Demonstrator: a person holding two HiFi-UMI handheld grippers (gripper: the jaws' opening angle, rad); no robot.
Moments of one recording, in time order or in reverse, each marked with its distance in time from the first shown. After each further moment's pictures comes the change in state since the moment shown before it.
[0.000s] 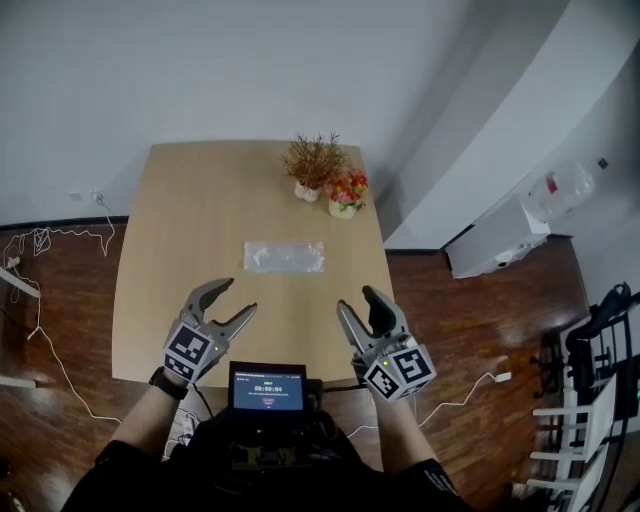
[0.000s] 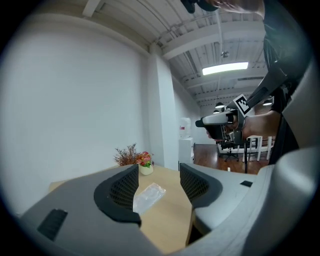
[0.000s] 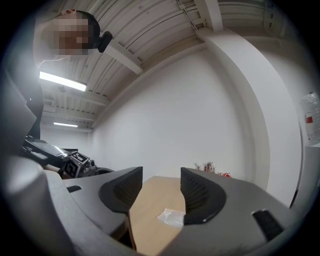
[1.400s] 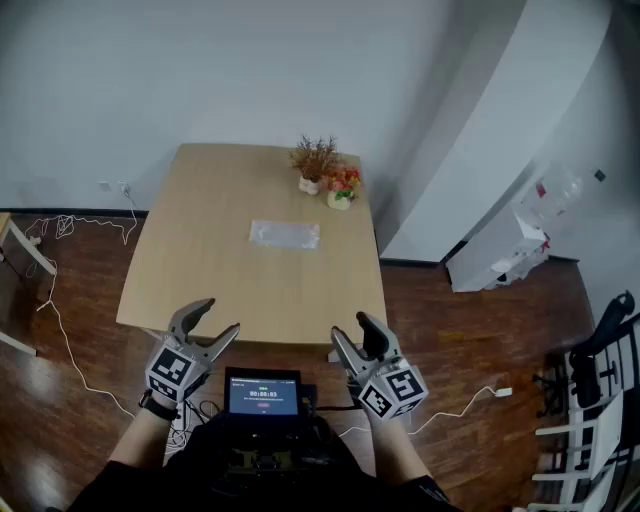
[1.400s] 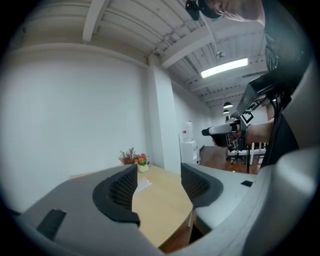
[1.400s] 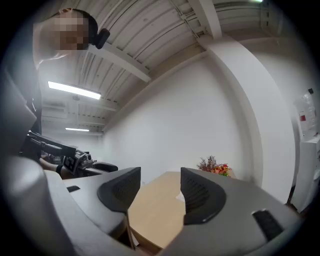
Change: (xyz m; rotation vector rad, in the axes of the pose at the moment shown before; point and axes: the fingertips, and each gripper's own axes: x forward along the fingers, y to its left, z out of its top) left arm -0.157 -0.177 0.011 -0.008 -0.027 0.162; right arm -0.202 0.083 -0.023 0.023 -0.004 0.087
